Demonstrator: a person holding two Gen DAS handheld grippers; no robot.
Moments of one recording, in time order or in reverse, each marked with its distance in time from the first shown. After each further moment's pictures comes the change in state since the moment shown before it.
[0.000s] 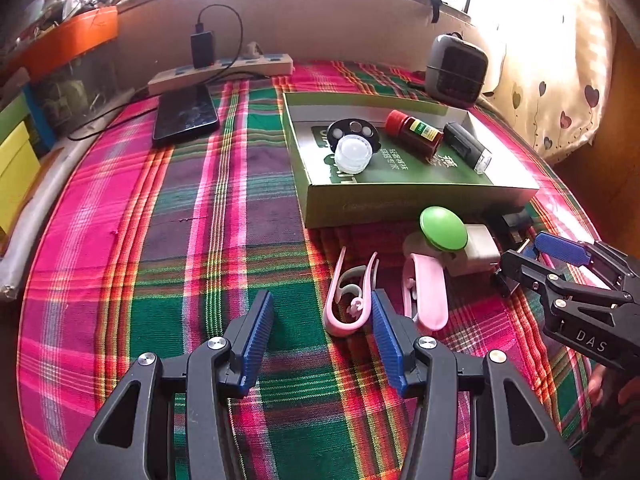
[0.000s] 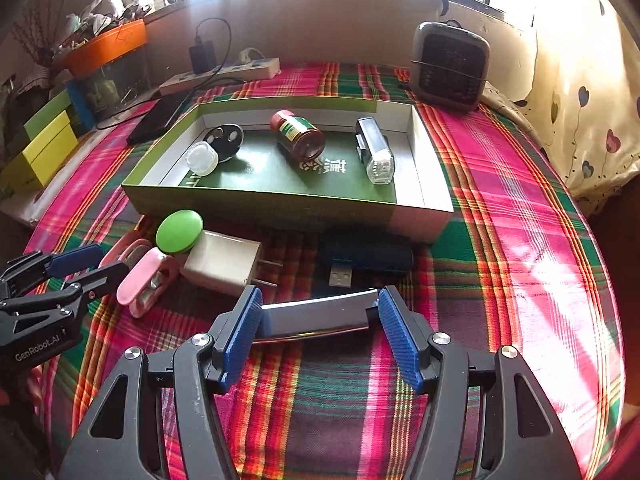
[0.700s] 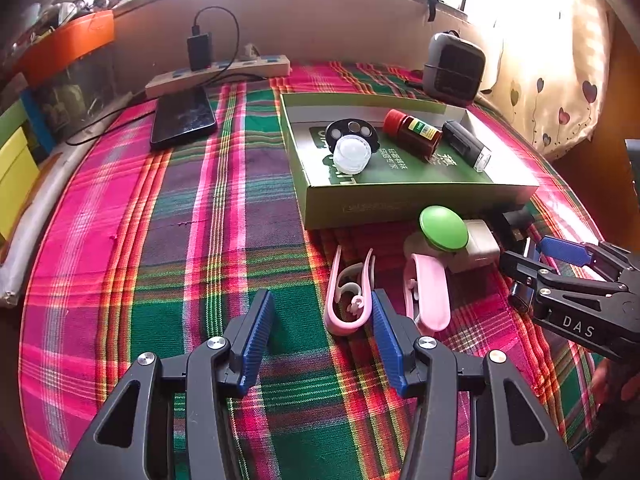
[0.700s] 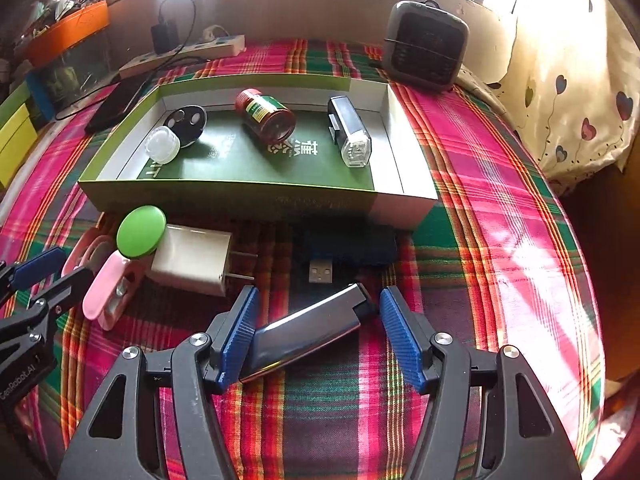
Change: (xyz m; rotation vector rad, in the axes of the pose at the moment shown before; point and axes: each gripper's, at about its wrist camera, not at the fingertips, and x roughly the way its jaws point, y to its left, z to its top) left arm 0.001 -0.002 0.001 0.015 -0.002 0.008; right arm 0.011 0.003 0.004 0.049 0.099 -0.133
